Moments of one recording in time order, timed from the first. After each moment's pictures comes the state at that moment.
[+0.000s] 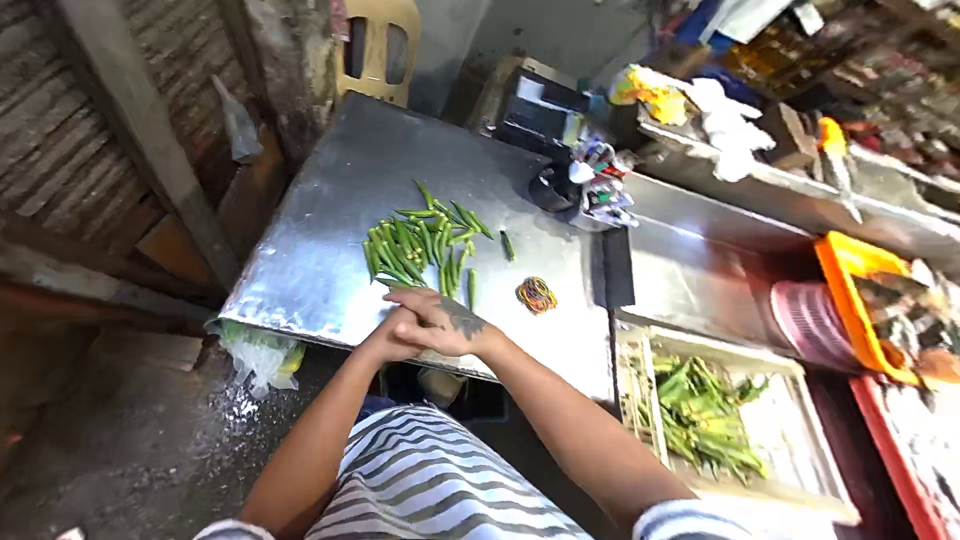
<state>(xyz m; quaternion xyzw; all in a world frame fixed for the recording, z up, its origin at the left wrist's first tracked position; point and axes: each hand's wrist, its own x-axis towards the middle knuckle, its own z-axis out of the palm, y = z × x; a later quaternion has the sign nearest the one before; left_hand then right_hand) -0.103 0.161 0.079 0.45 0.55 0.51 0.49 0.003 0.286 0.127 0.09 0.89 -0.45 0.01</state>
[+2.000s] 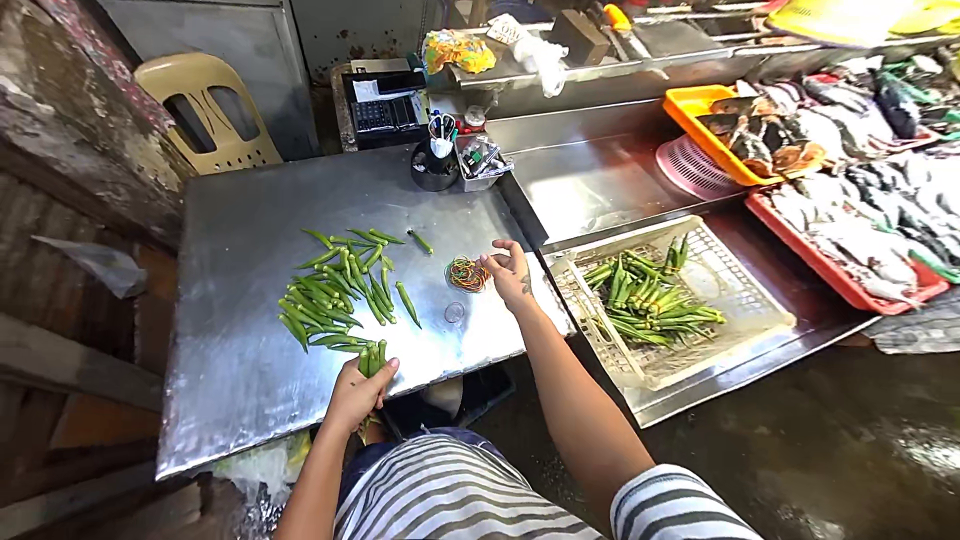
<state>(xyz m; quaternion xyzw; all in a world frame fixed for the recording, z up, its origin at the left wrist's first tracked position) -0.079 0.182 0.067 0.32 0.61 0.43 0.59 0.194 0.404 0.074 0.55 0.53 -0.47 -0.44</state>
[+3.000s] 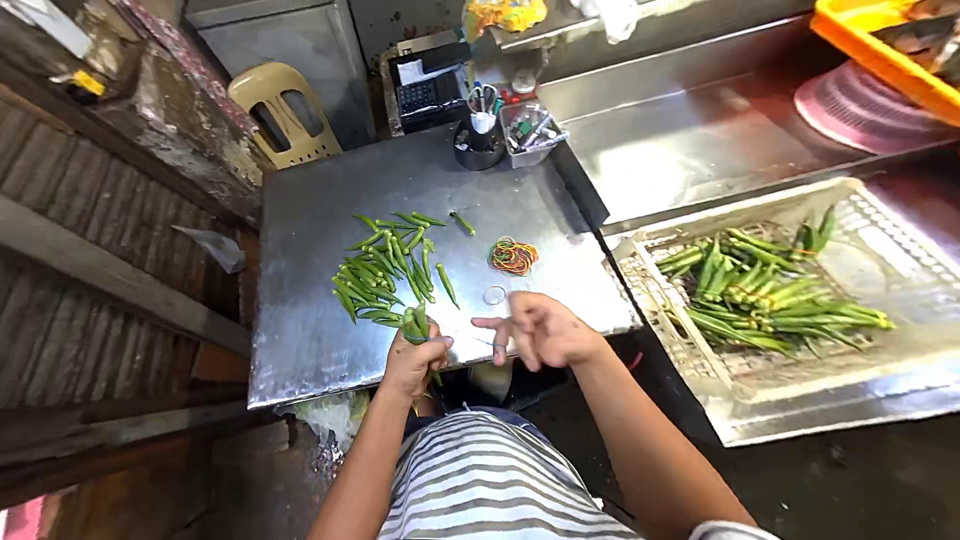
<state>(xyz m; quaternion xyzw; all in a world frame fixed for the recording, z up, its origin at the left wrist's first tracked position) -0.028 0.191 0.108 0.26 0.43 0.62 0.61 0.199 0.309 0.120 0.00 0.57 -0.77 -0.30</state>
